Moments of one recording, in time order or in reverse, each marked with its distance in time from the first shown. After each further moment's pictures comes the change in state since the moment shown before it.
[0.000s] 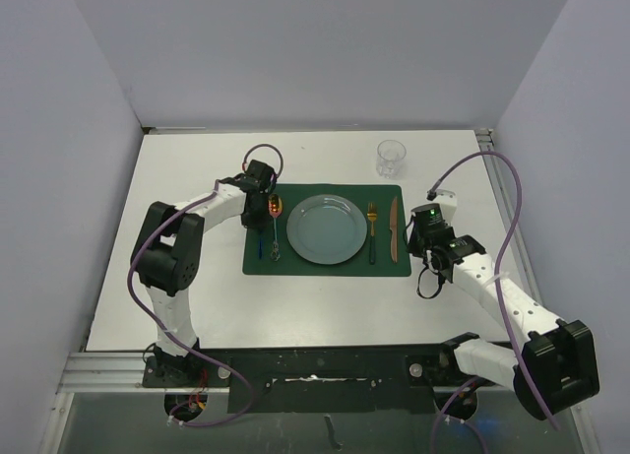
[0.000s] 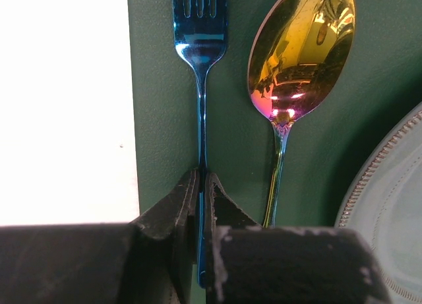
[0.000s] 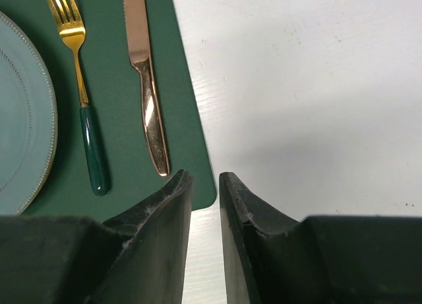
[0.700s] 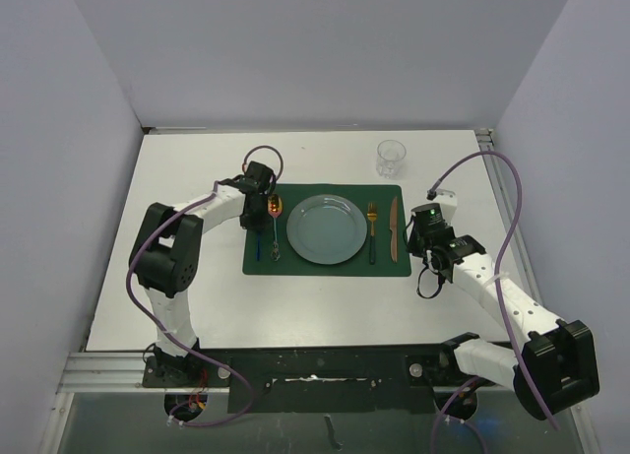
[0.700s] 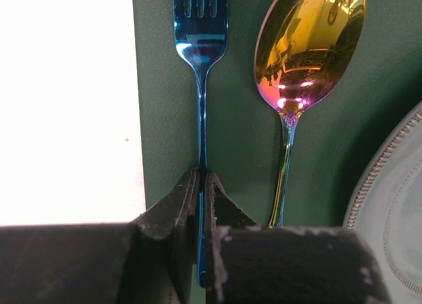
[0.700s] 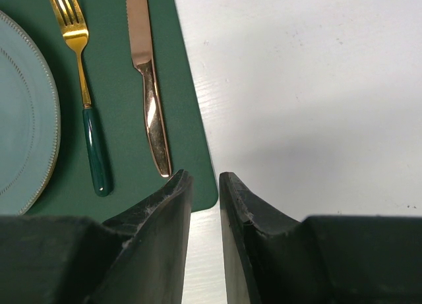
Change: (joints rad) left arm -0.001 -0.015 -0.020 0.001 -0.005 0.021; right arm 0.000 0.002 0.000 0.006 -0.003 0.000
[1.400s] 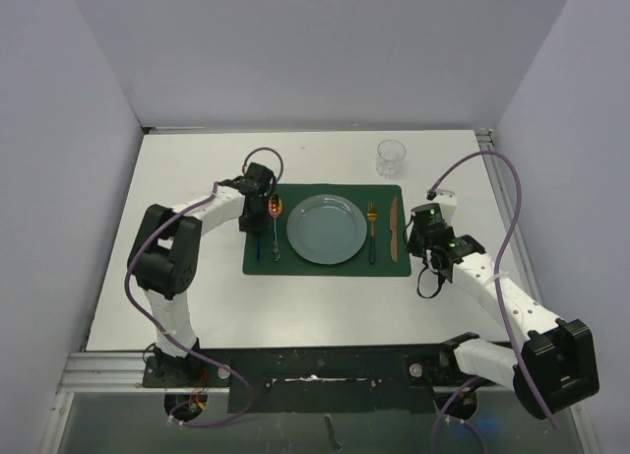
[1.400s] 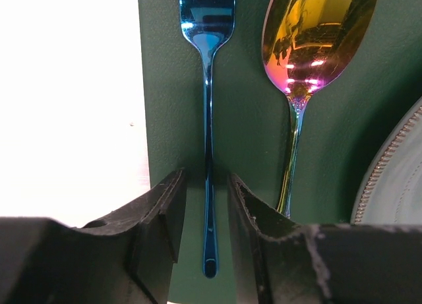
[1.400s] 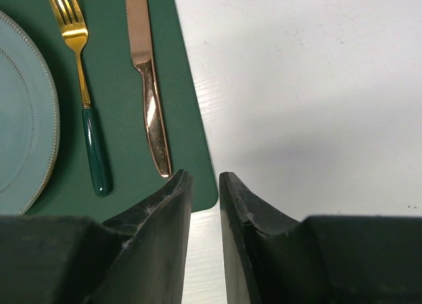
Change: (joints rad) left arm -0.006 -0.016 -0.013 -0.021 -0.008 0.008; right arm 0.000 0.004 0.000 0.001 0.000 0.000
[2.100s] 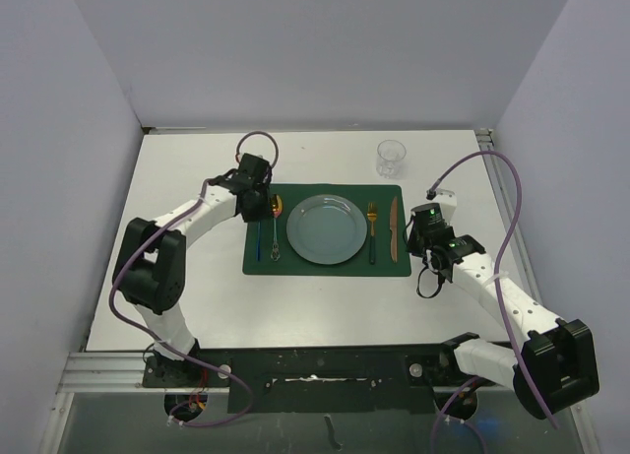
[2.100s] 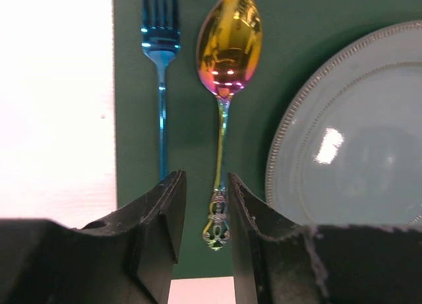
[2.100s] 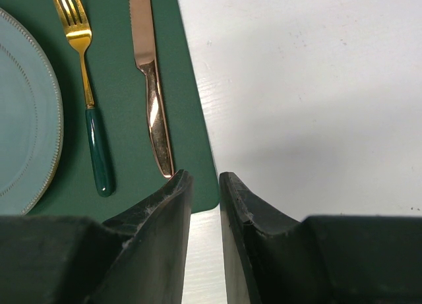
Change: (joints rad) left arm -0.006 -0.139 -0.001 0.025 0.049 -0.108; right arm 0.000 0.000 0.000 0.006 -0.006 0.000
